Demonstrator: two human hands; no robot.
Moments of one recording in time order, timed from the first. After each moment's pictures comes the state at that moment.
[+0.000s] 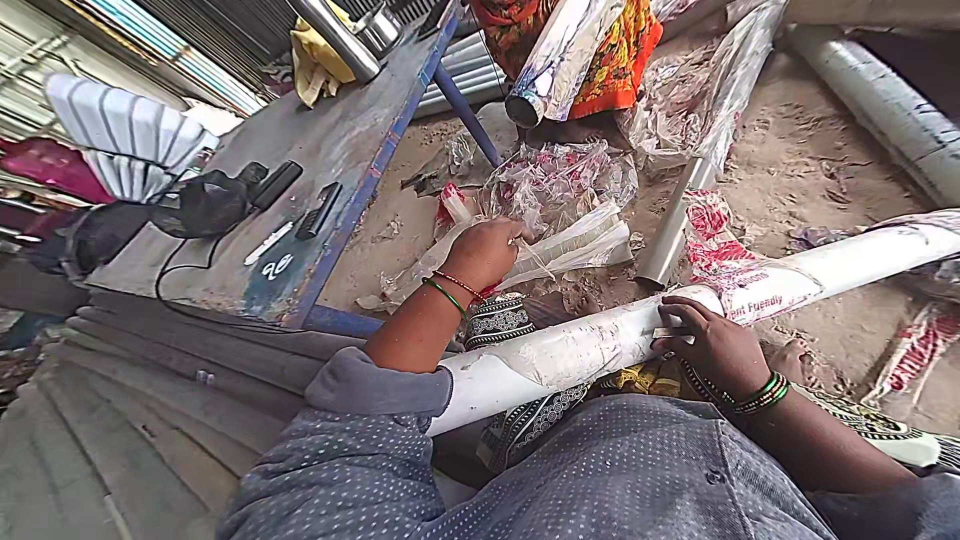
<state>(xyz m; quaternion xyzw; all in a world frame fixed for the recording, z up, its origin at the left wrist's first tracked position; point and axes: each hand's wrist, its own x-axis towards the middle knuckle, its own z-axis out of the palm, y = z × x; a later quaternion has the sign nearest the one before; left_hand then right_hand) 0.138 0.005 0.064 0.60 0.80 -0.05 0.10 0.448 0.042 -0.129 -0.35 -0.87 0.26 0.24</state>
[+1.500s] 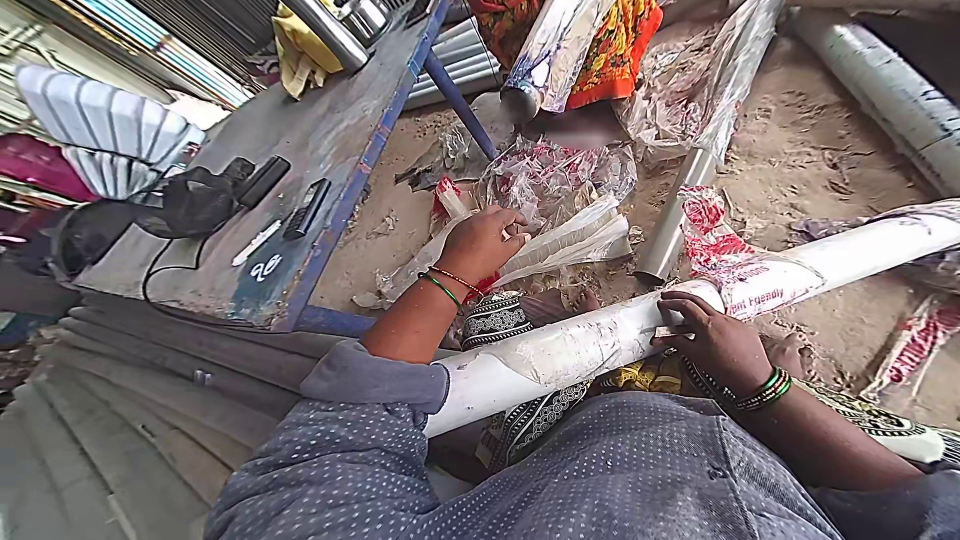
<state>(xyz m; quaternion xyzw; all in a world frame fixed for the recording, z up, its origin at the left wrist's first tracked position) 0.120 0.009 0.050 0.63 0.77 0.03 0.09 0.446 0.045 -0.127 -0.36 -0.86 0.29 0.22</state>
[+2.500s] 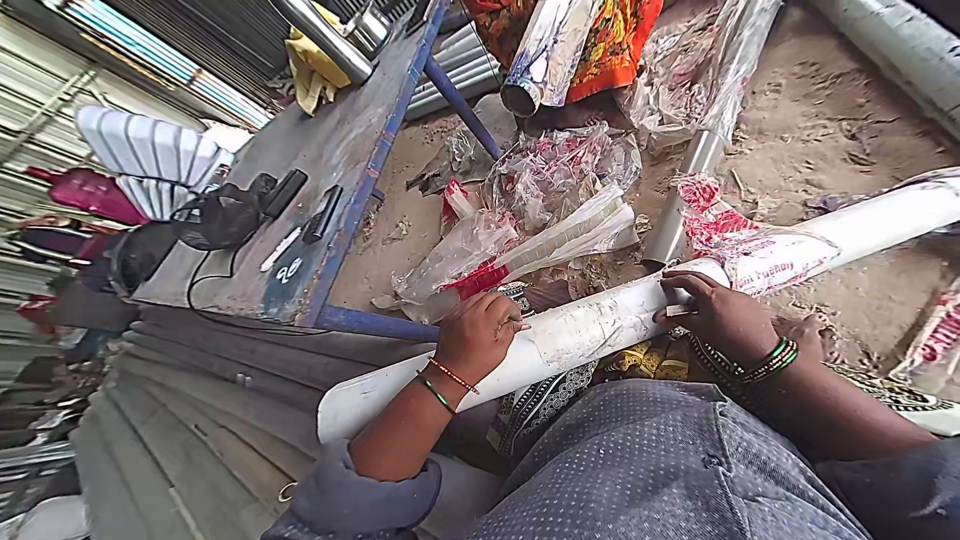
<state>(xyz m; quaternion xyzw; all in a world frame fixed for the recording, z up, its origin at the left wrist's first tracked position) 0.164 -0.117 0.012 0.71 0.70 0.12 -0.07 0.445 0.051 -0.110 -0.39 -0.85 0.33 0.15</state>
